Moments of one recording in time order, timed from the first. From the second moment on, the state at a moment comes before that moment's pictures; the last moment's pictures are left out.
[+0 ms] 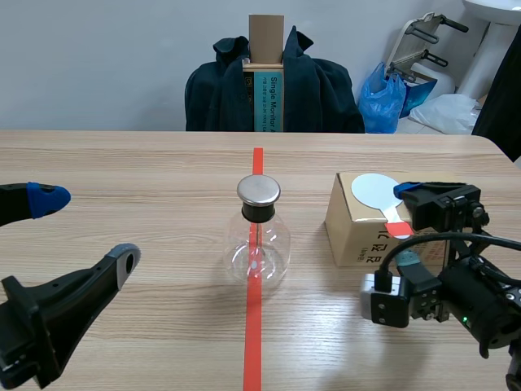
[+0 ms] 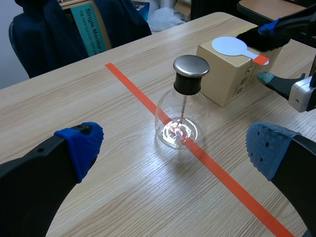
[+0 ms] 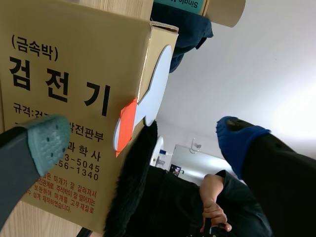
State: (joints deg) left arm 48.0 -31.5 -8.6 120.2 -18.7 -26.4 -9.2; right arm -17.1 25.9 -12.9 80.1 -79.0 -19.0 6.4
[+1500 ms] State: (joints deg) left arm 46.8 -36.8 -8.6 117.6 -15.2 -26.8 -7.5; right arm -22.2 37.1 -1.2 93.3 -66.4 -38.3 6.2
